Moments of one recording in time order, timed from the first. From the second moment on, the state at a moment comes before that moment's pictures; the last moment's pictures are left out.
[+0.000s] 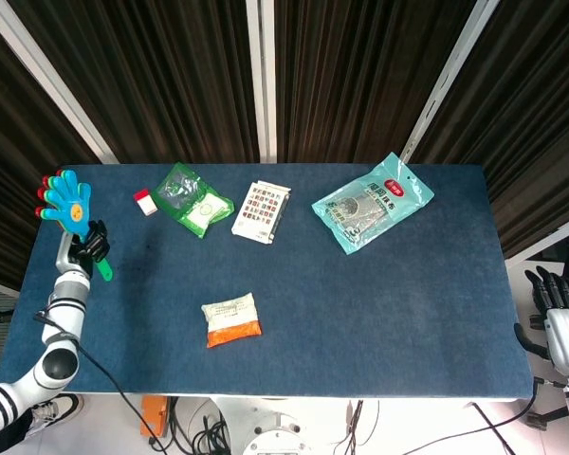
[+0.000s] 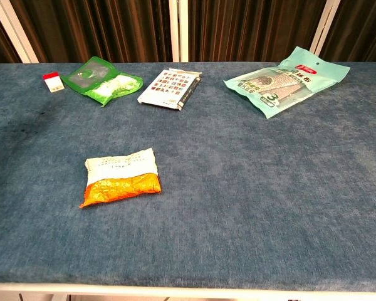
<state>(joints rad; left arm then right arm) -0.45 -1.41 -0.56 -1.46 0.68 0.82 -0.83 0.06 -1.09 0.06 -1.53 -1.44 1.42 0.07</state>
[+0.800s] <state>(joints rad) -0.53 -1.62 -0.19 -0.84 1.54 1.30 -0.26 0.07 -1.09 0.07 -1.52 -1.43 1.40 0.08</state>
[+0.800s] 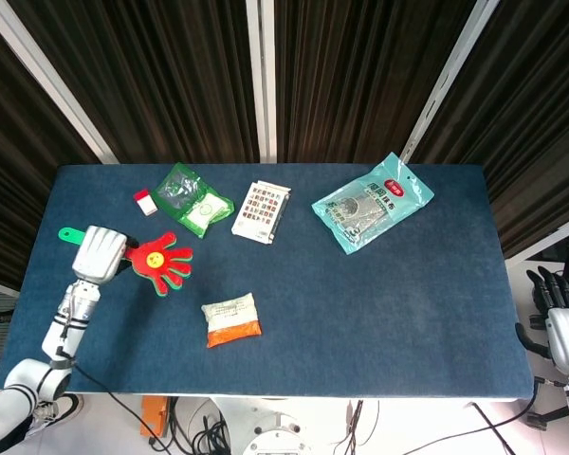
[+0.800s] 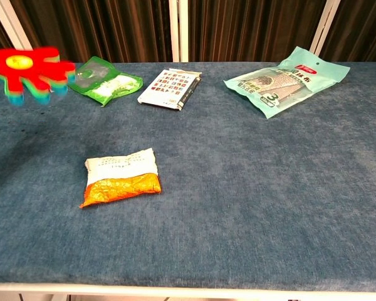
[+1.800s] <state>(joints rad) -0.53 -1.48 -0.28 -1.28 1.33 1.17 -0.04 0.07 -1.10 0.07 -1.50 -1.42 1.39 0.09</state>
